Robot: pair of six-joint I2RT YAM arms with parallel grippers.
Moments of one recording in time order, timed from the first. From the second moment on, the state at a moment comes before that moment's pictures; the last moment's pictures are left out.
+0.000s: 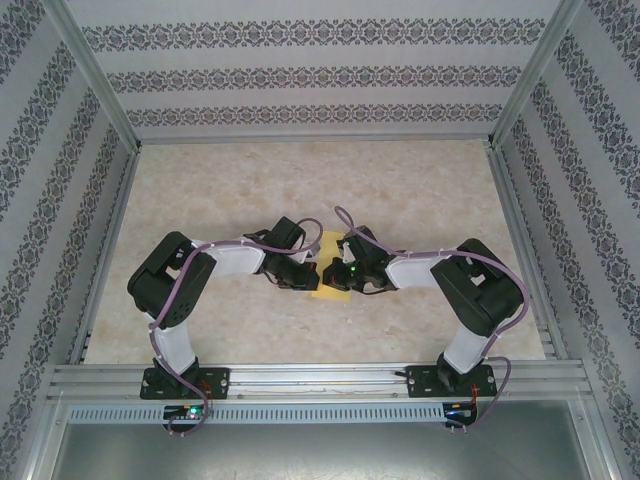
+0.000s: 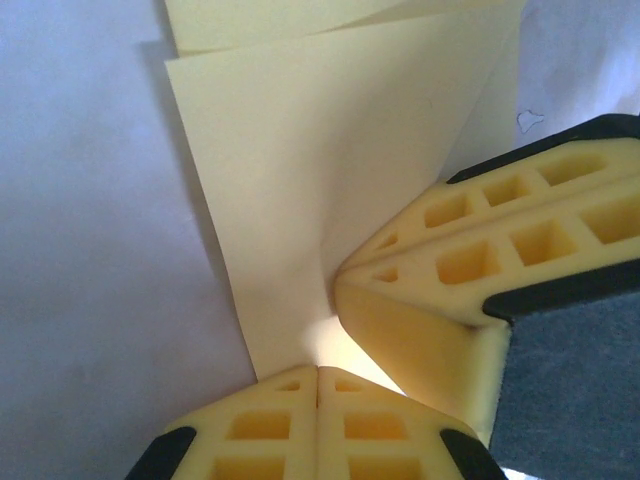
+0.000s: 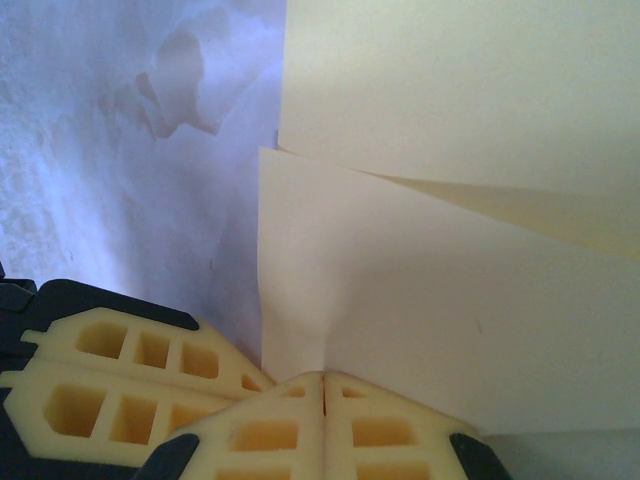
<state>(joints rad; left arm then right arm) -0.60 1.83 0.95 -0.29 0.56 -0.46 0.62 1.73 0.71 0.08 -0.48 0.86</state>
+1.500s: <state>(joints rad) -0.50 1.83 1.05 -0.28 0.56 -0.48 0.32 1.40 0.55 -0.02 -0.47 0.67</state>
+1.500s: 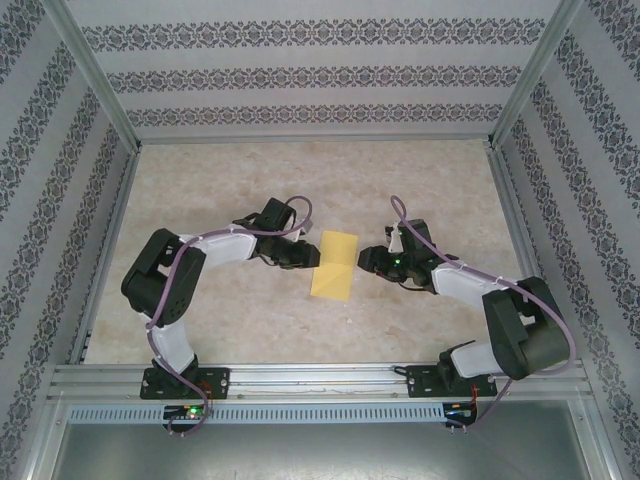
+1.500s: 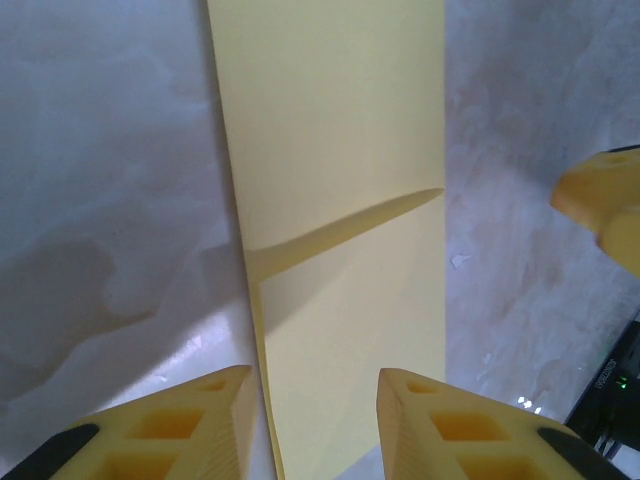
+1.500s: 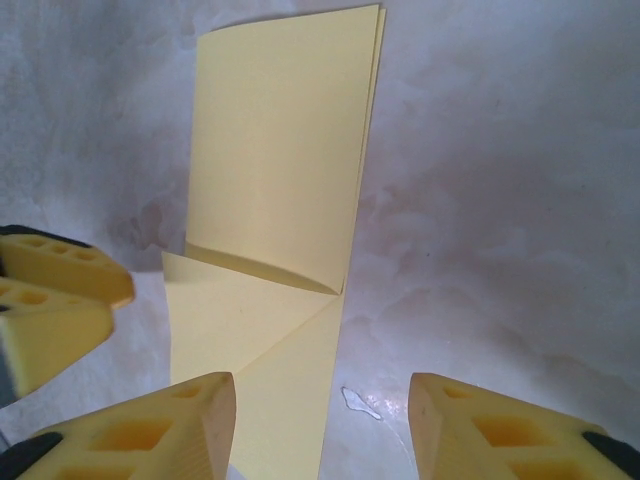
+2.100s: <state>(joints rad) -0.50 1.90 1.07 -0.25 0.61 -0.48 0.32 1.39 0.53 -0.02 -0.47 0.67</state>
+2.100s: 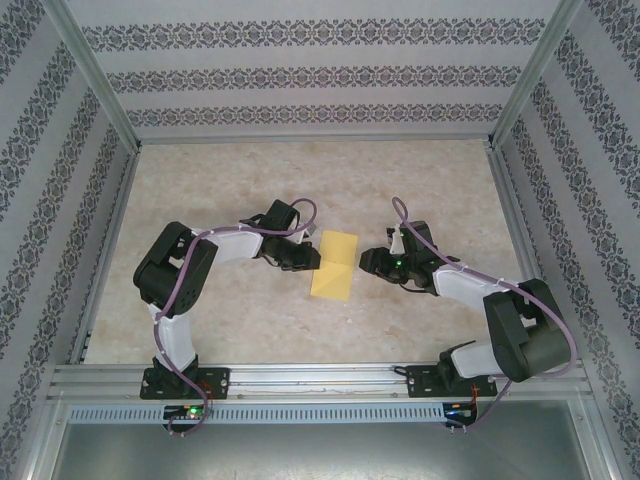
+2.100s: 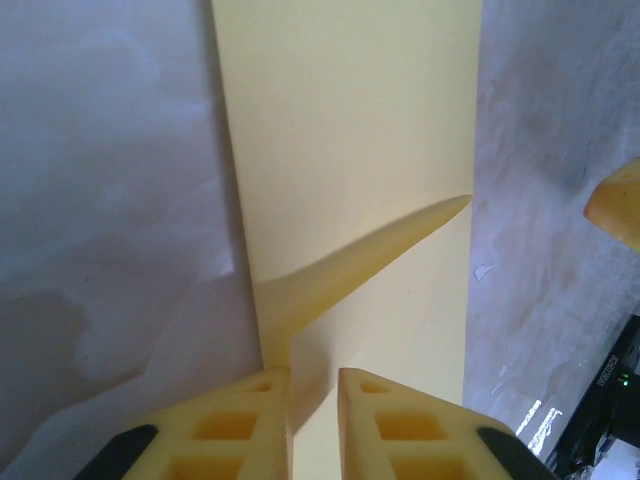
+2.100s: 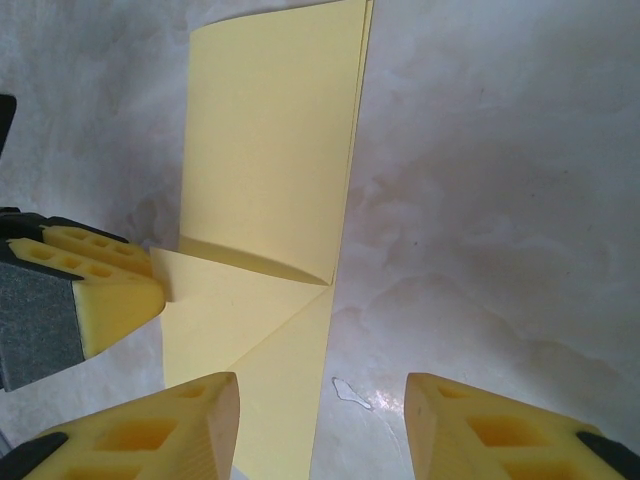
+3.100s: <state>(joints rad) -0.50 1.70 0.89 0.02 0.57 -0.57 0.40 1.57 0.52 0.40 -0.61 0.82</state>
